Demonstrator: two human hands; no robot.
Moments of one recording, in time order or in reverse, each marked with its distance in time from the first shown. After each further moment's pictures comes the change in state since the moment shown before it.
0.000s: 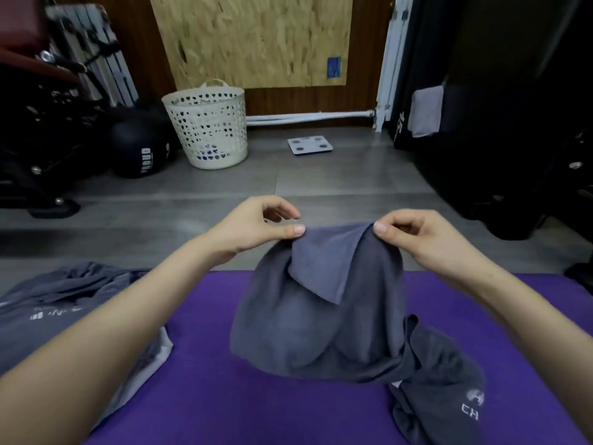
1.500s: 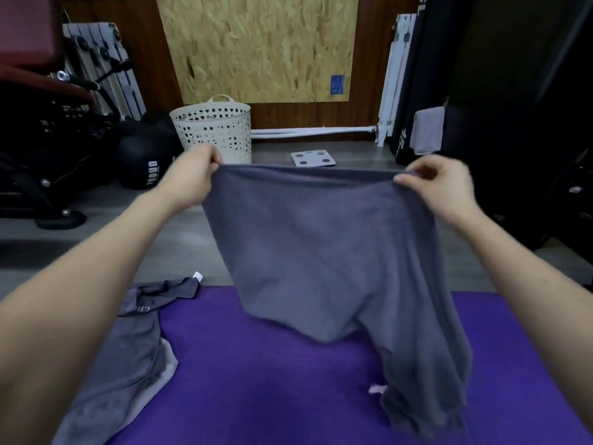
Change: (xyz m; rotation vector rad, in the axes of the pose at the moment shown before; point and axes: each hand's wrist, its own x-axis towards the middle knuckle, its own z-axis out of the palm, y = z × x) left_hand 0.062 -0.013 -0.132 0.663 0.470 0.098; right_hand 0.112 -0.010 -0.067 -0.548 0.533 -0.126
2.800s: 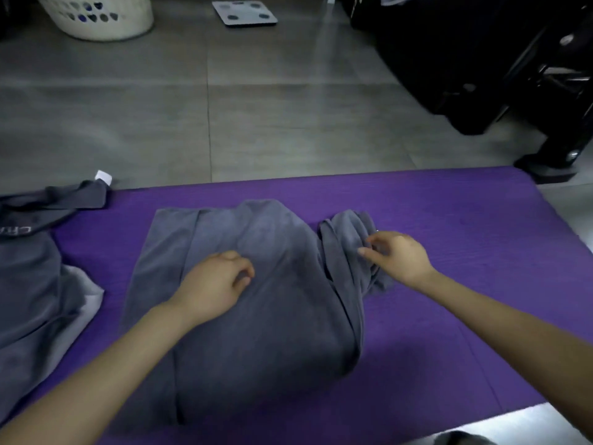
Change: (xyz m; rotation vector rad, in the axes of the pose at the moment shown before) left_hand -0.253 -0.047 0.238 -0.239 -0.673 0.231; right_hand -0.265 0.142 0.122 -0.520 -0.575 0.418
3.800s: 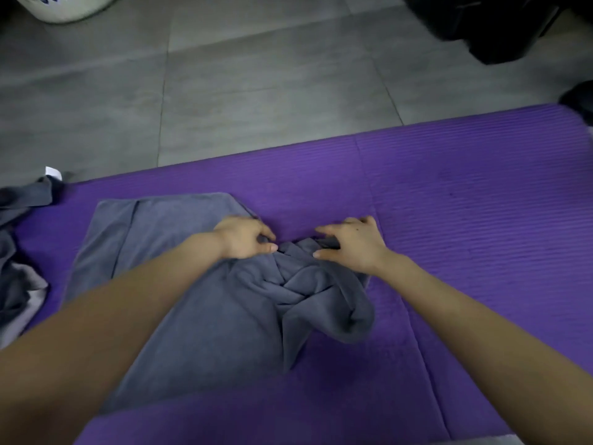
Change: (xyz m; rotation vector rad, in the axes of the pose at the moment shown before) left_hand 0.182 0.111 0.090 0.298 -0.581 -0.198; right_hand 0.061 0.107 0.012 -0.130 -0.315 -0.366
